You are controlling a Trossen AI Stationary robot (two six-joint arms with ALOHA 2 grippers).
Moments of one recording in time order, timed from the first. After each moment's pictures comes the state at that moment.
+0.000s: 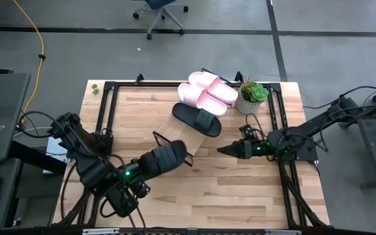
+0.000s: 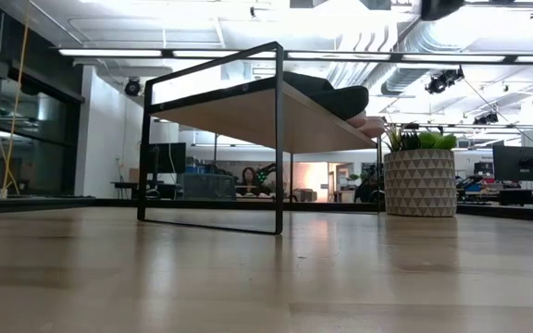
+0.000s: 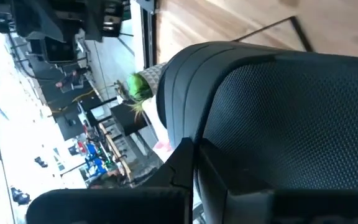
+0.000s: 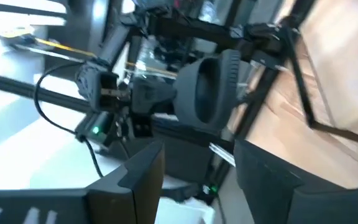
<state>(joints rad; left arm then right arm) -0.68 1.68 1.80 -1.43 -0.99 0.58 0.43 1.04 0.67 0.38 0.36 1.26</state>
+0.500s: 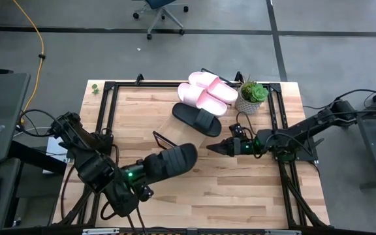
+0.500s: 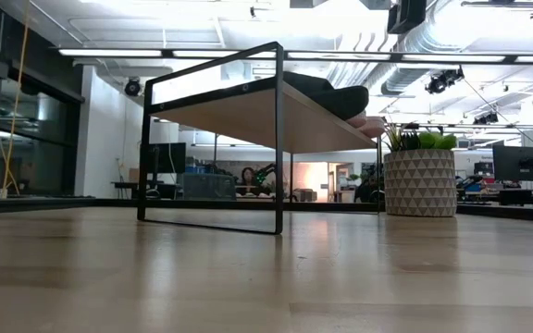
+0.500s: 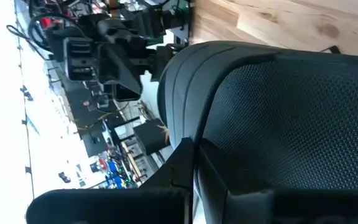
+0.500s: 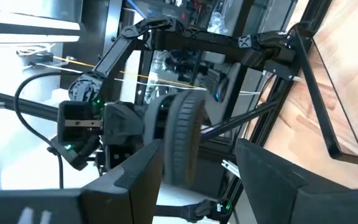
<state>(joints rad) -0.65 1.68 1.87 -1.21 -1.00 0.85 0.35 1.20 0.67 0.61 0.30 1.28</state>
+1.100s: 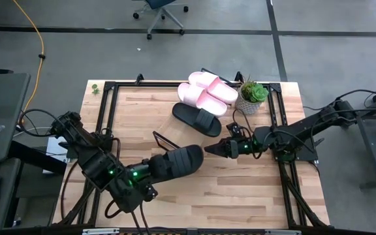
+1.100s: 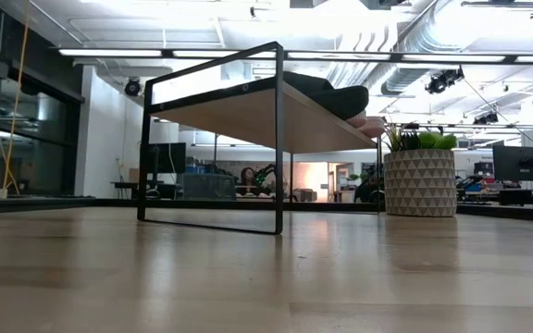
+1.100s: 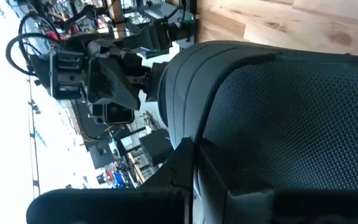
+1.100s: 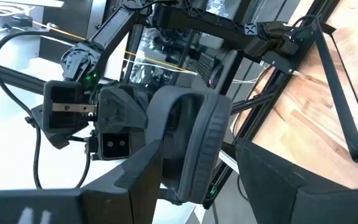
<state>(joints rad) -0.61 1.68 1.87 -1.09 -0.95 1.00 0.34 1.21 0.84 0.37 0.23 1.20</state>
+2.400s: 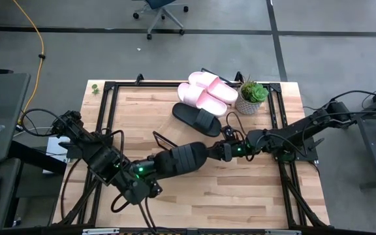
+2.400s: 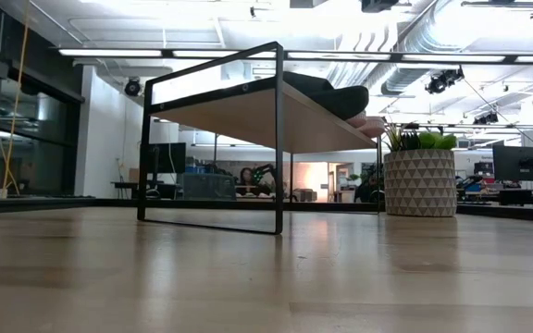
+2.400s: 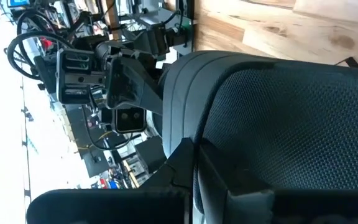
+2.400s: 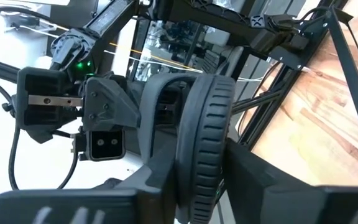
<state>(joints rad) -0.54 1.68 1.87 -1.04 -0.87 1.07 0.34 1.31 0.84 0.51 0.21 1.19</state>
